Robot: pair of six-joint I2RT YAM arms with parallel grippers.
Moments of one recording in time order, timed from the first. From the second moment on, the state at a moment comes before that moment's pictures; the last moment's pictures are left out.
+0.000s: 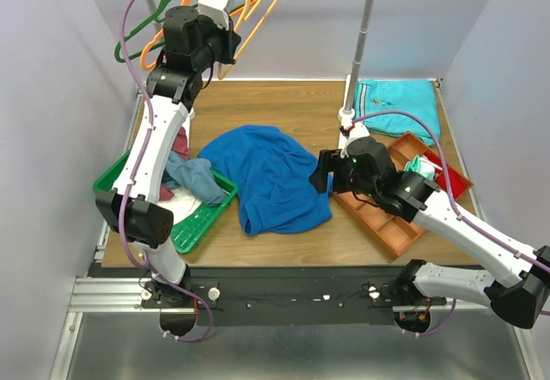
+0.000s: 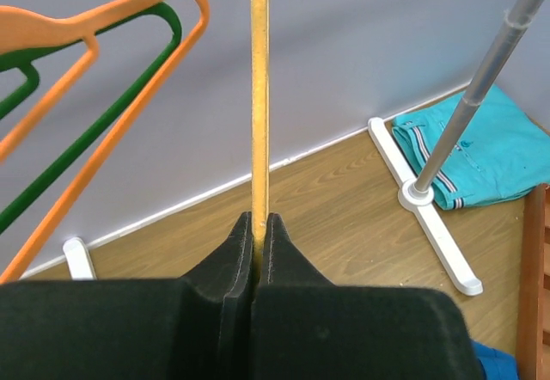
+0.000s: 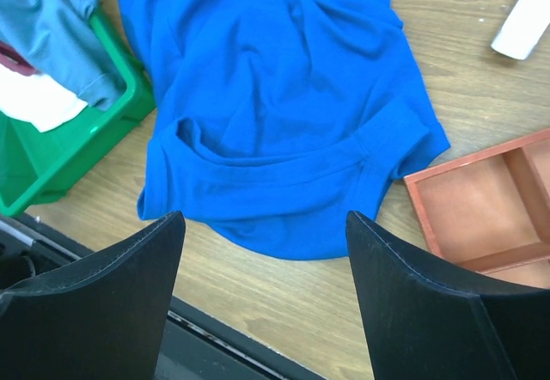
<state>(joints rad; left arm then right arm) -0.26 1.73 2.02 -0.39 0.23 0.02 0.79 1.10 1.03 -0.52 0.18 0.49</state>
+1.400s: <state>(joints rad) -0.59 0.82 1.04 -0.64 0.01 -0.37 0.75 1.55 1.11 -0.52 0.33 0.55</state>
